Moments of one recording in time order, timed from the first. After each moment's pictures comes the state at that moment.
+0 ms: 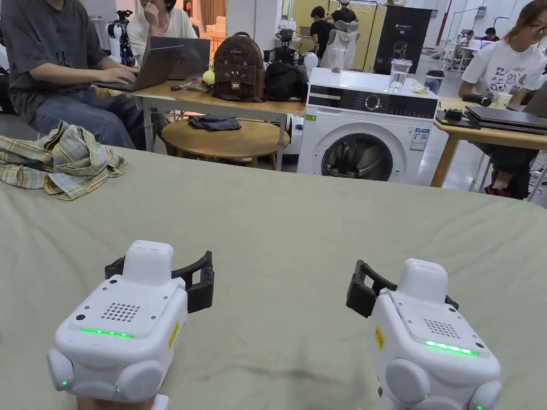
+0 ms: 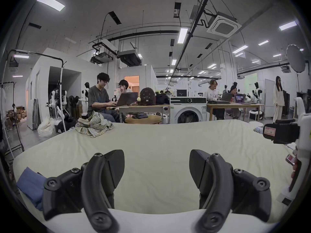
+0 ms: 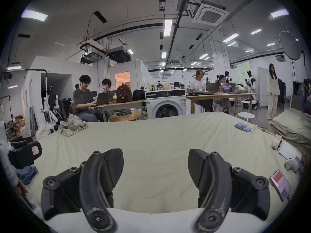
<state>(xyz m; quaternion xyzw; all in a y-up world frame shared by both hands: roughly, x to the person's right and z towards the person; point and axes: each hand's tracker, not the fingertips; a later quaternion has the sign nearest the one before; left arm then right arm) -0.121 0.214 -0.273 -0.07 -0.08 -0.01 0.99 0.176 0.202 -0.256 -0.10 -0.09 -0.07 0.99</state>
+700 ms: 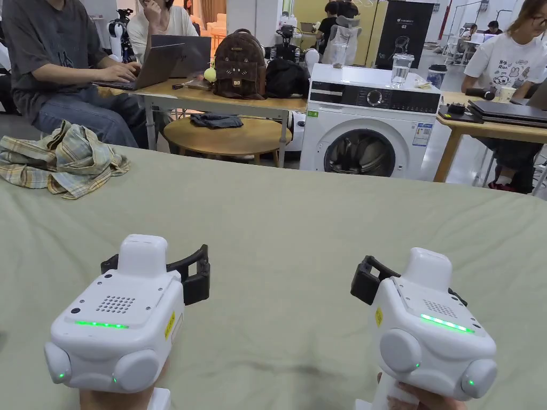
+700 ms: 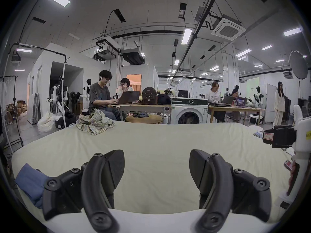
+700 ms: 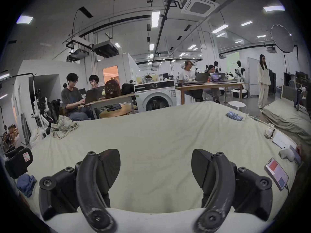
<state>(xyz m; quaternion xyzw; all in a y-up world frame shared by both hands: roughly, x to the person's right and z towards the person) -0.135 0.210 -0.274 -0.07 -0.07 0.01 1.00 0.172 0.209 -0.266 -0.14 -0.15 -0.09 0.98</state>
